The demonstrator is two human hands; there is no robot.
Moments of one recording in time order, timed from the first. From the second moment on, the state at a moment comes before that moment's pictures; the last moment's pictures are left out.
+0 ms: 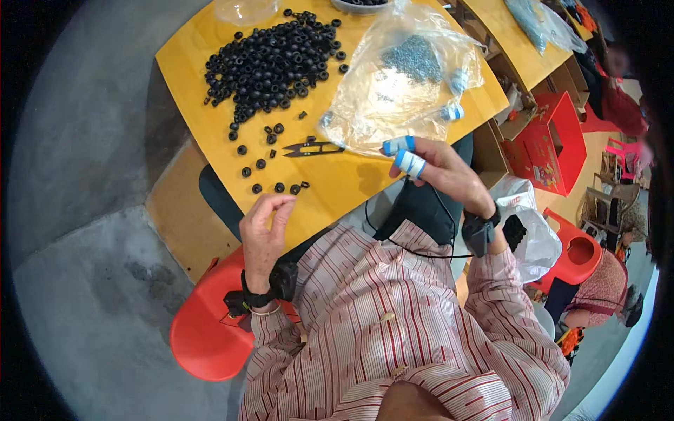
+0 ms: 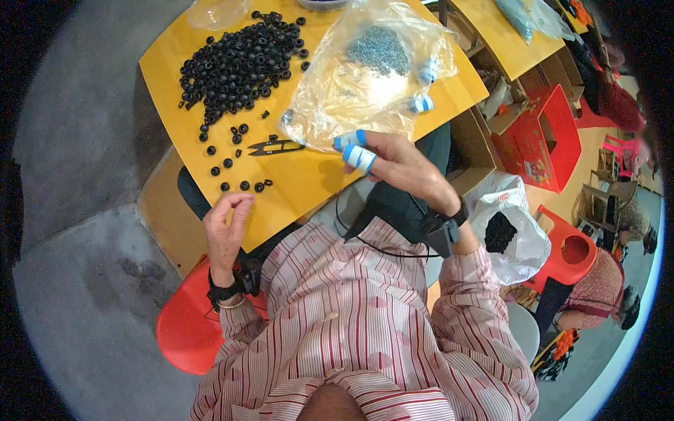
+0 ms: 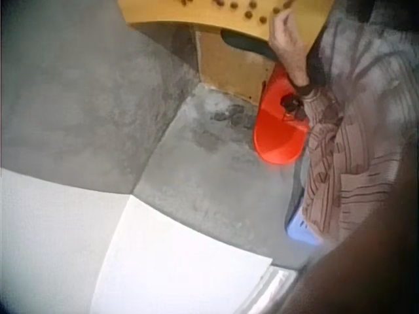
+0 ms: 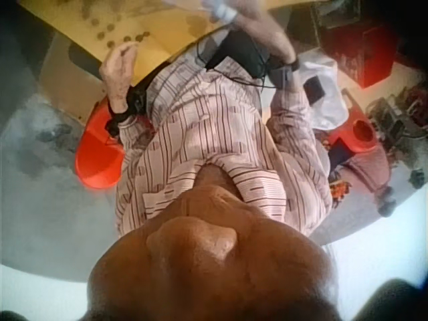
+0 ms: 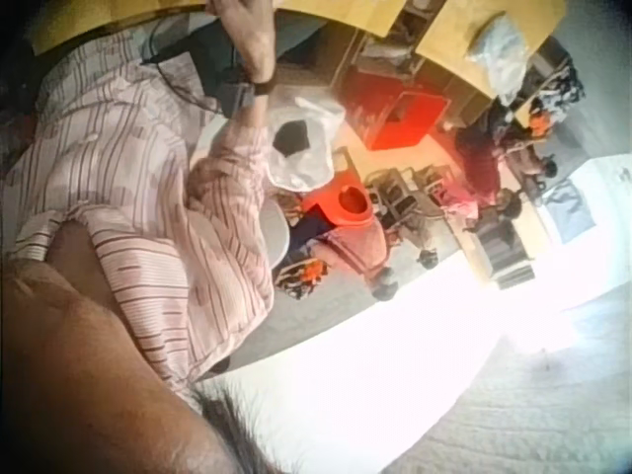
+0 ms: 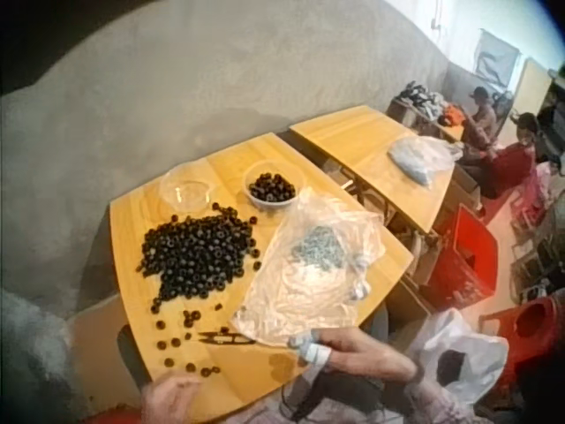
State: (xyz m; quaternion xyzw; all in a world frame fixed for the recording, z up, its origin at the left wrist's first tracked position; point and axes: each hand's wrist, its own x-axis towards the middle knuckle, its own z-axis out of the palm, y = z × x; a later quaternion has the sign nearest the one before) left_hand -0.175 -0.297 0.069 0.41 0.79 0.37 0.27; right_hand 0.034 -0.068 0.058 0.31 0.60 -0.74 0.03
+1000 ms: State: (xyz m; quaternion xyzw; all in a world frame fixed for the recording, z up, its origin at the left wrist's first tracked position) left_hand -0.169 -0.282 0.025 0.48 0.83 0.28 0.10; right_hand 0.044 -0.132 0.002 0.27 0.73 -0.62 -0.13
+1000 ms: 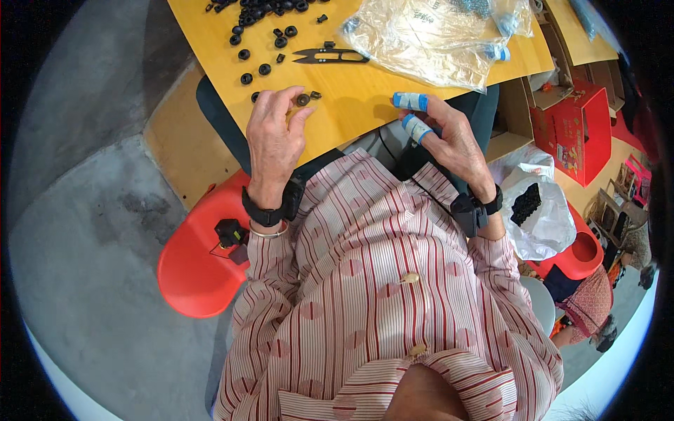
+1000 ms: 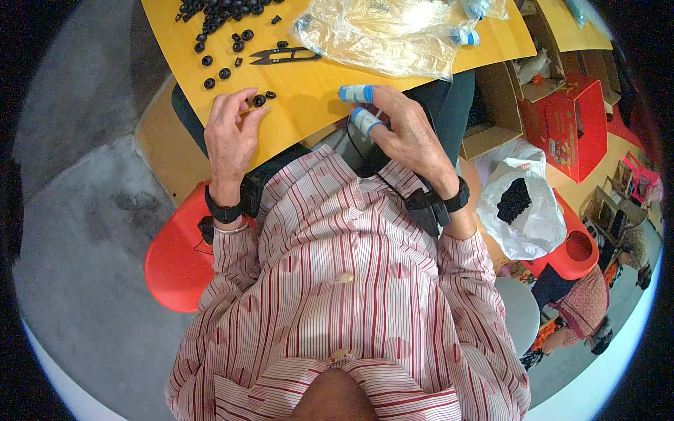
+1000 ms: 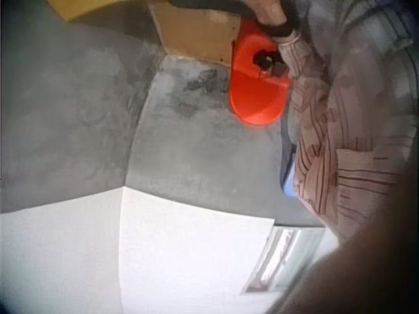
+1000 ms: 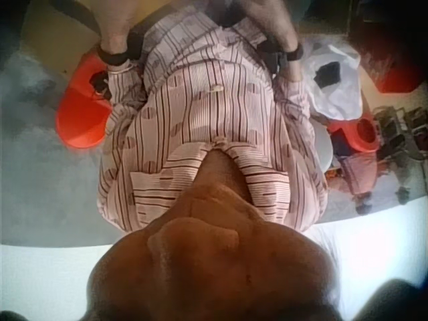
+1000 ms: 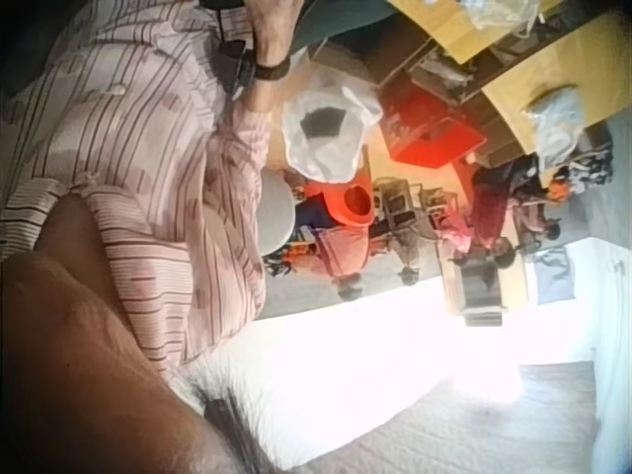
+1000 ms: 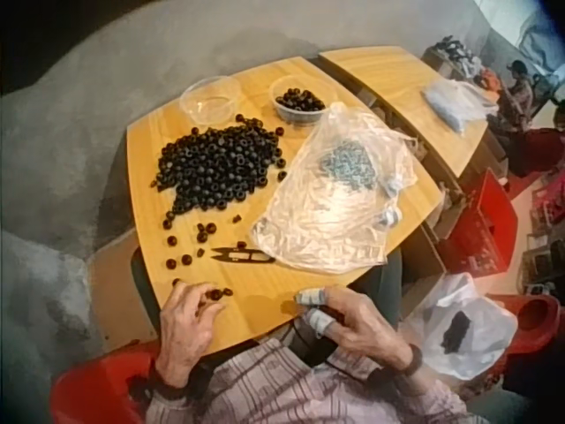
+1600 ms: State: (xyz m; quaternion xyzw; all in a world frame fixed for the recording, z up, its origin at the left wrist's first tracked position) left_hand -0.164 -0.274 0.020 0.51 0.83 0.24 0.09; right_hand 0.044 -0.115 0.005 0.29 0.73 -0.60 -0.15
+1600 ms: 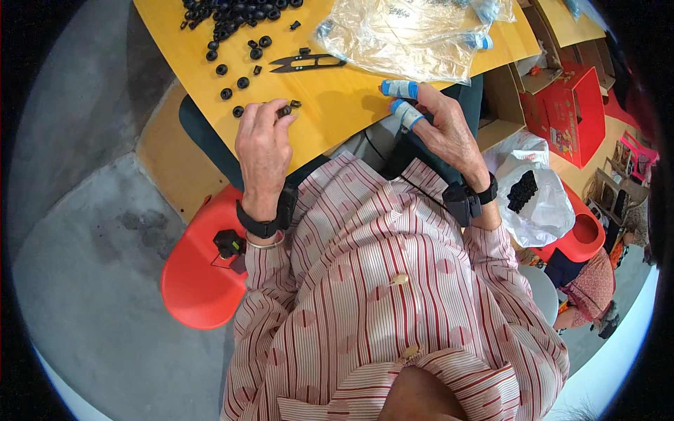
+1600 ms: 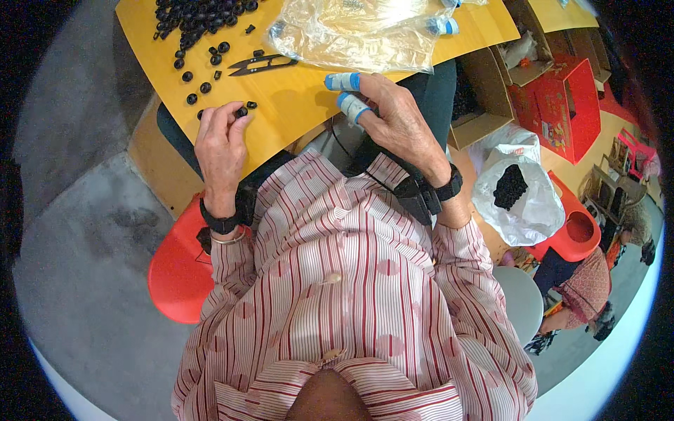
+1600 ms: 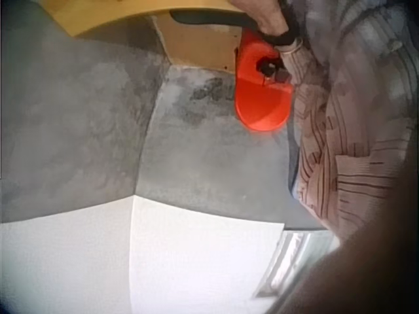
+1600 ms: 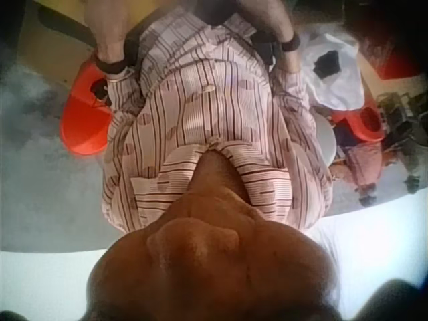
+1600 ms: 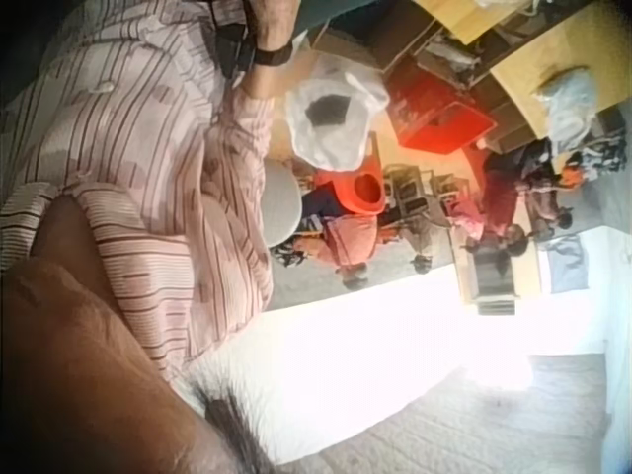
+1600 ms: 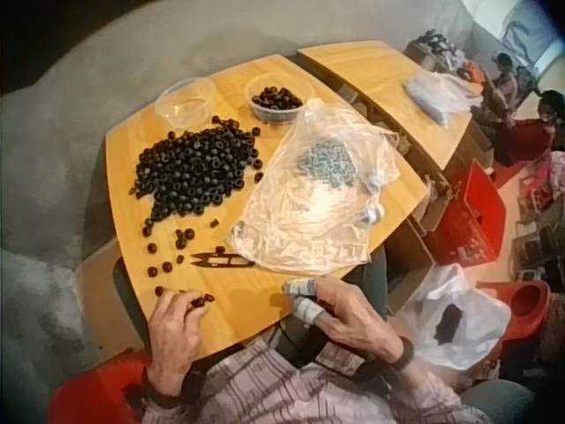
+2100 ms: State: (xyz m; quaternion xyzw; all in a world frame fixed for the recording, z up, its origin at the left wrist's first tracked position) left_hand -0.143 -0.263 0.036 0.25 0.60 0.60 0.46; right_hand 0.052 -0.104 0.001 0.30 0.73 -0.58 -0.18
